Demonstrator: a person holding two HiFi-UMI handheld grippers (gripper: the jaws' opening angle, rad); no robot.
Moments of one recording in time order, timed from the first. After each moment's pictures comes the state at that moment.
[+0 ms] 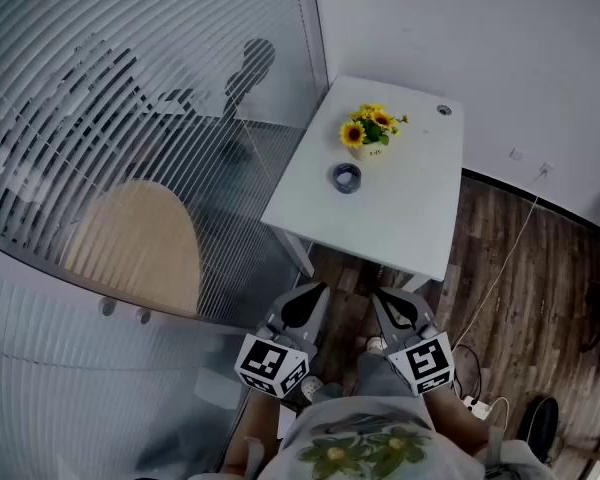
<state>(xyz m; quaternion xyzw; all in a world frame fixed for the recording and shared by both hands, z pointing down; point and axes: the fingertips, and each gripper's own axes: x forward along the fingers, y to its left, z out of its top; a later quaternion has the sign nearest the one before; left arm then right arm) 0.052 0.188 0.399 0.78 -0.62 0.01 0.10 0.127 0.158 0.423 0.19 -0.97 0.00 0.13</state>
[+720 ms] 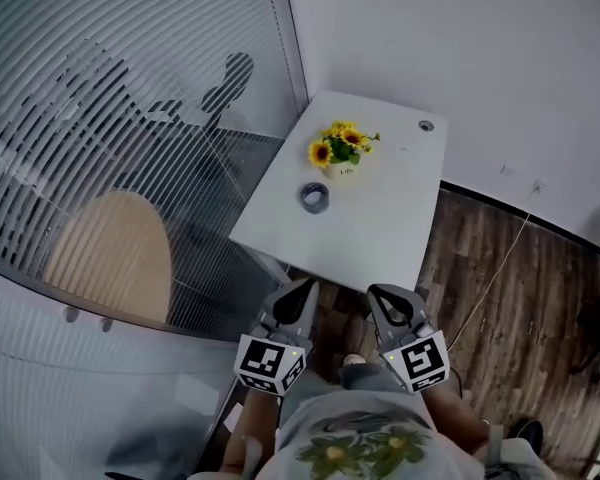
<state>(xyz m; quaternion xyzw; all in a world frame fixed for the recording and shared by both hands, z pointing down) 0.097 0.093 0.400 0.74 -0.67 0.03 0.07 0.185 0.060 0.416 0.18 -0.98 -0.04 0.11</state>
